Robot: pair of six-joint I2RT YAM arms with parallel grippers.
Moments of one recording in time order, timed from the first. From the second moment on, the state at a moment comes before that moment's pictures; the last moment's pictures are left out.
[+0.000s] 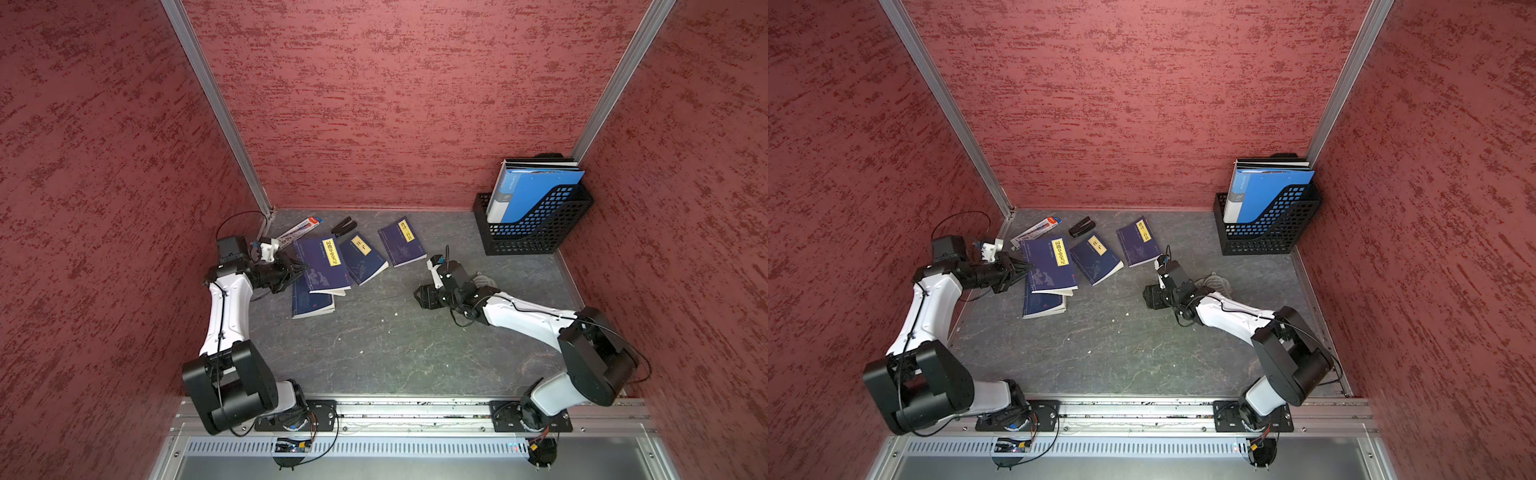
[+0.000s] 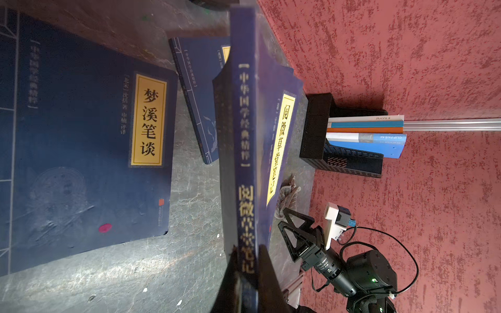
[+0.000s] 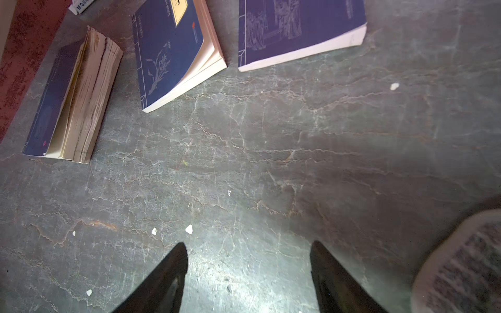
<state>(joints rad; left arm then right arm) 0.41 1.39 1.11 -0.85 0.91 -0.34 0.65 1.55 0.87 -0.10 -0.07 0.43</state>
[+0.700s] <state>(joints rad) 0.44 1.64 1.26 -0.98 0.70 -0.20 0.65 1.58 0.87 -0.07 -0.11 0.40</state>
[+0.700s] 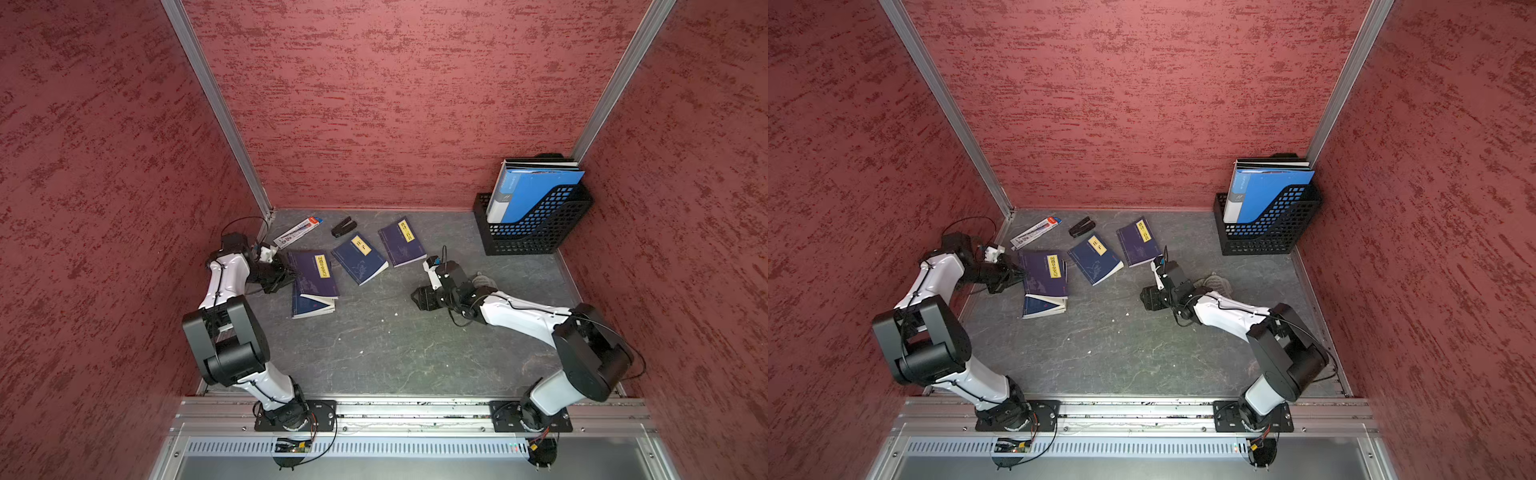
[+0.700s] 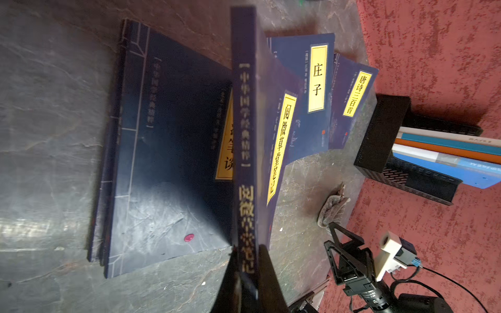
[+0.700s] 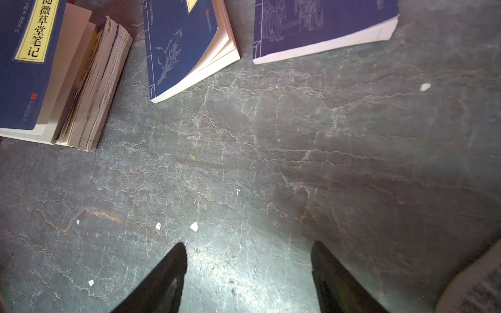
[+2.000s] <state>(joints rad) 0.33 1.84 1.41 -1.07 0.35 -0.07 0.64 1.62 0.86 -0.05 -0.13 0.38</state>
